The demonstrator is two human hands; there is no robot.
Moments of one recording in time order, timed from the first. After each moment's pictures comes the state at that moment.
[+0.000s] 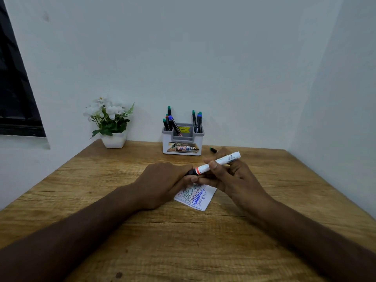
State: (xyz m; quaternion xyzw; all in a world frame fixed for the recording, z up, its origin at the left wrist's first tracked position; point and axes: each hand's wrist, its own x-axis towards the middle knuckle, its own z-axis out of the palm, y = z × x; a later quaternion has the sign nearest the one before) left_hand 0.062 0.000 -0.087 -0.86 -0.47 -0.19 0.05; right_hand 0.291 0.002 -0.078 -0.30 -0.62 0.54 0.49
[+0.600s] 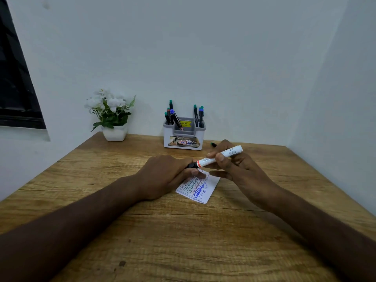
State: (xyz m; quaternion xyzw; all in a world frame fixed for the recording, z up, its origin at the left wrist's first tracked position) left_hand 0.062 0.001 -0.085 -0.86 -0.48 -0.17 0.04; right_hand 0.300 -0.002 -0.065 -0.30 -0.72 0.46 0.41
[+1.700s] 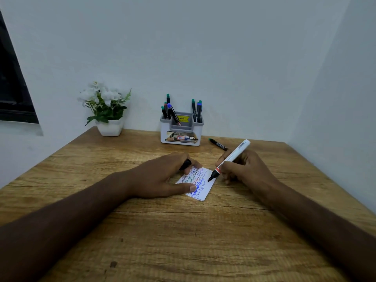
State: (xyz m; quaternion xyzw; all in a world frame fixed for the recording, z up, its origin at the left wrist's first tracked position) left_hand 0.050 0.009 -0.093 -0.88 -0.43 -0.15 -0.12; right_hand 0.324 0.021 -0.073 -0.42 -0.70 0.42 0.40
